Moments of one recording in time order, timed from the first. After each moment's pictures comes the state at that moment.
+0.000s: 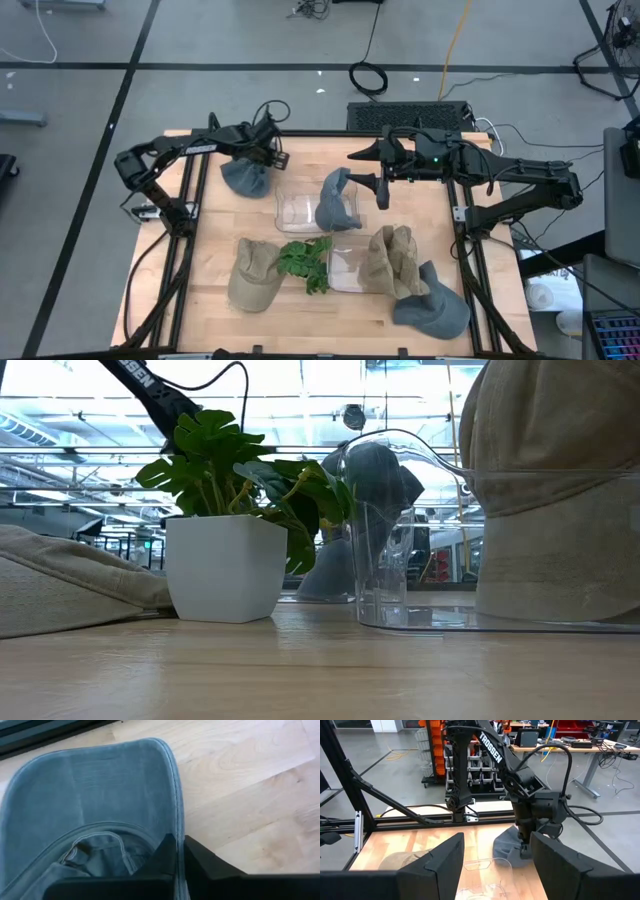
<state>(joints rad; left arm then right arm) 0.66 1.61 1.00 -0.54 -0.09 -0.53 -0.07 1.21 1.30 -0.30 0.05 0.01</state>
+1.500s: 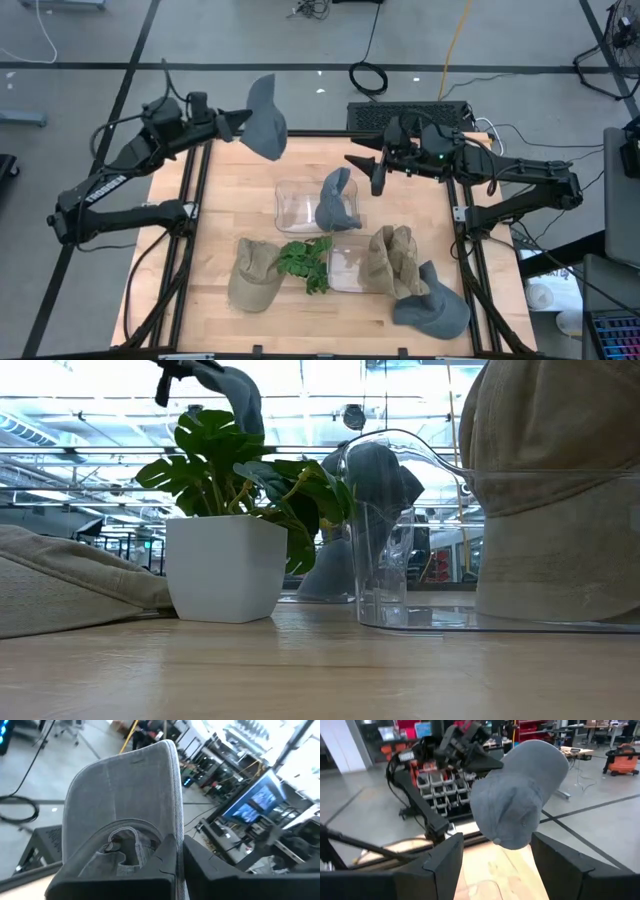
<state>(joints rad) 0.65 0.85 1.01 -0.21 0.11 -0.65 -0.08 1.21 1.30 -0.19 0.21 0.14</state>
